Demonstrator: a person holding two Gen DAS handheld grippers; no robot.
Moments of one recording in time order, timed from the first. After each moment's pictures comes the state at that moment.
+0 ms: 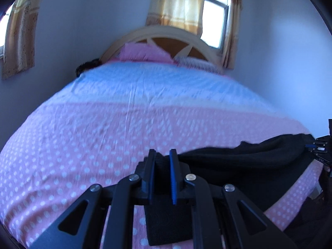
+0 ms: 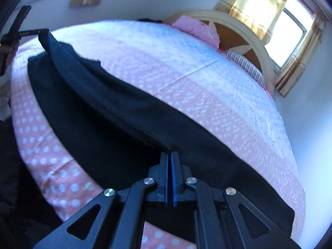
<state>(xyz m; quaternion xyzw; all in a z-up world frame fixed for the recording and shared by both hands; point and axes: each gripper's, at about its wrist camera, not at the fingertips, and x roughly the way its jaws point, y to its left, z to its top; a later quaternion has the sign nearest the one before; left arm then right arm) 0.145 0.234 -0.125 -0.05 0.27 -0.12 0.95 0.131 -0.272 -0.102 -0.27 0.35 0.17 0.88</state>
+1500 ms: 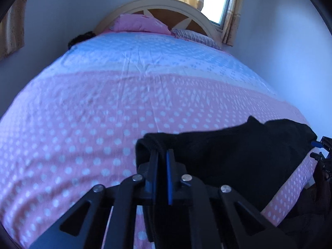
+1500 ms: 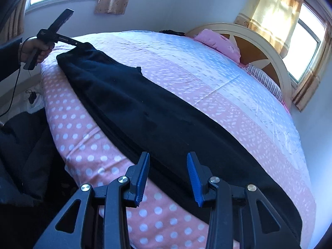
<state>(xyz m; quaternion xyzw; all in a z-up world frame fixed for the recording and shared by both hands) 0.174 0.227 -0.150 -0.06 0.38 -0.13 0.92 0.106 -0.230 -0.110 -0.26 0.33 0.25 0.87</state>
